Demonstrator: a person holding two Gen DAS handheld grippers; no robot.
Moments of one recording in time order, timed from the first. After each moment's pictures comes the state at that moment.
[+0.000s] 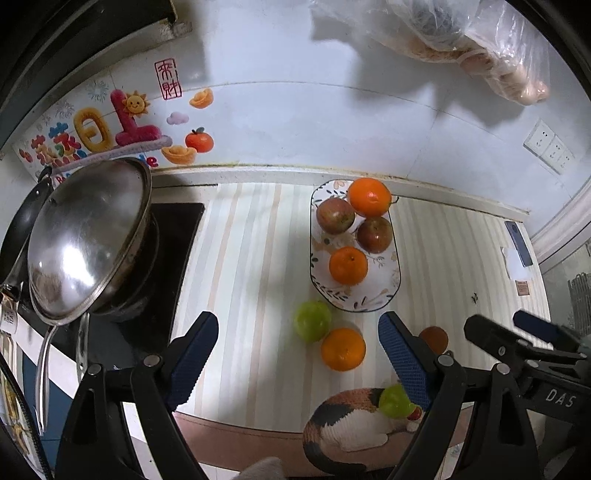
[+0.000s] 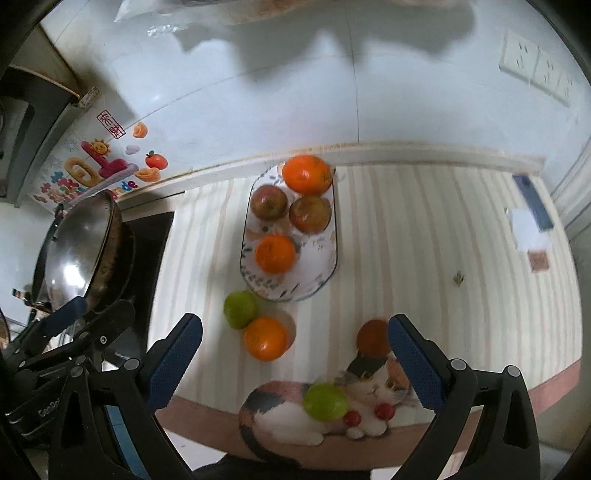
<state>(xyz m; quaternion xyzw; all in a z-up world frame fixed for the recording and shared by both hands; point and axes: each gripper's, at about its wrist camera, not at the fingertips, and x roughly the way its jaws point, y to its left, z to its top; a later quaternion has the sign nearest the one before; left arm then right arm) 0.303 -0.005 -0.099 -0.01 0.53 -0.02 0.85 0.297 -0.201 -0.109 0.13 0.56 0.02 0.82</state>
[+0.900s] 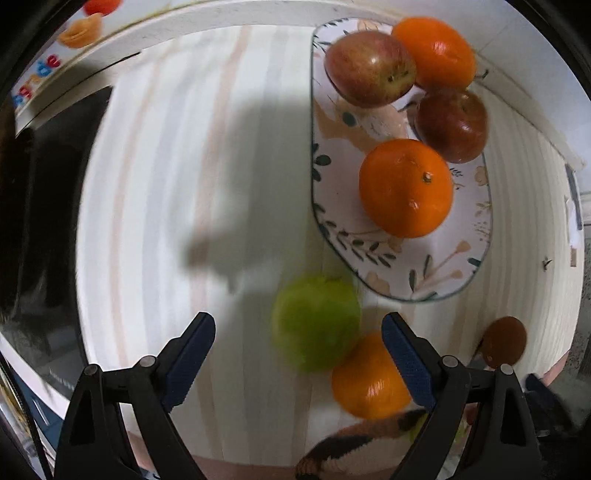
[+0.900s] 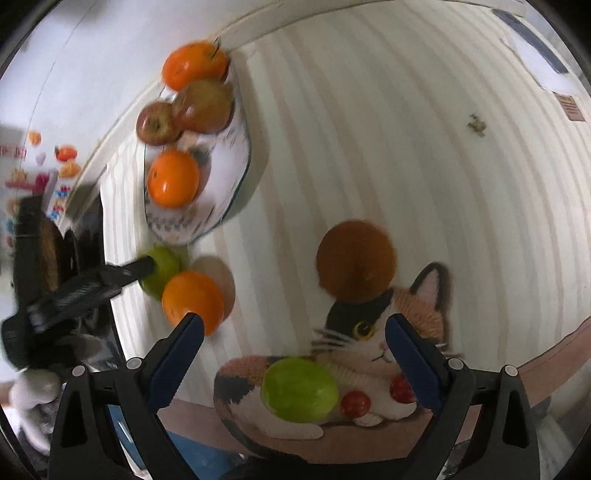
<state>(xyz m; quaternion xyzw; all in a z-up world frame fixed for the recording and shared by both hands) 0.411 -0.025 -0.304 -0.01 0.71 -0.03 0.70 0.297 -0.273 -0.270 0.27 0.65 -0.04 0.71</state>
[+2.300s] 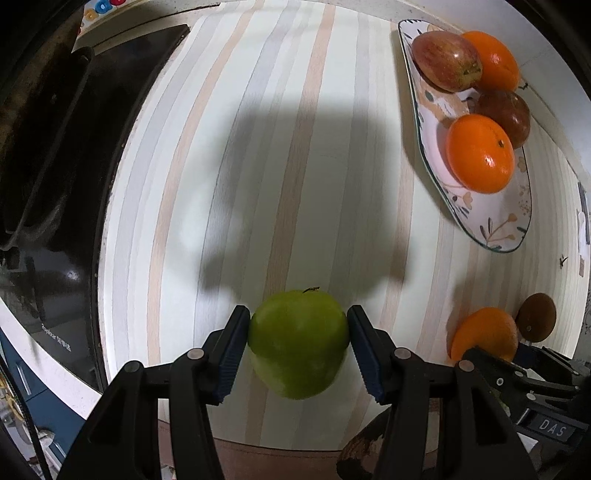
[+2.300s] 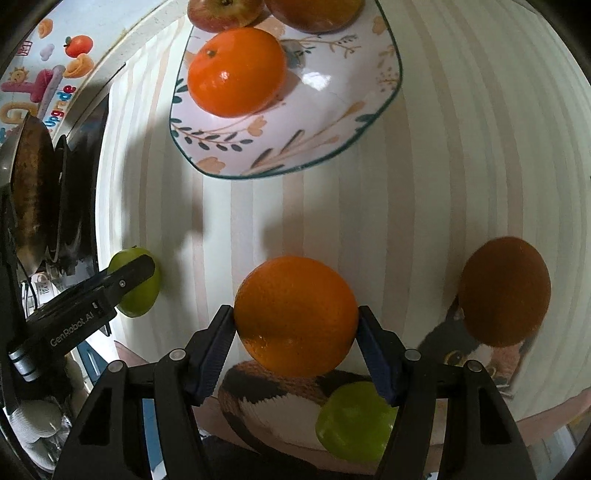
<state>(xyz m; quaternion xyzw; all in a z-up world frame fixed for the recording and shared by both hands) 0.335 0.054 -0.309 -0.05 0.71 0.02 0.70 0.343 -0.183 -0.330 0.16 0.75 0.07 0.64</state>
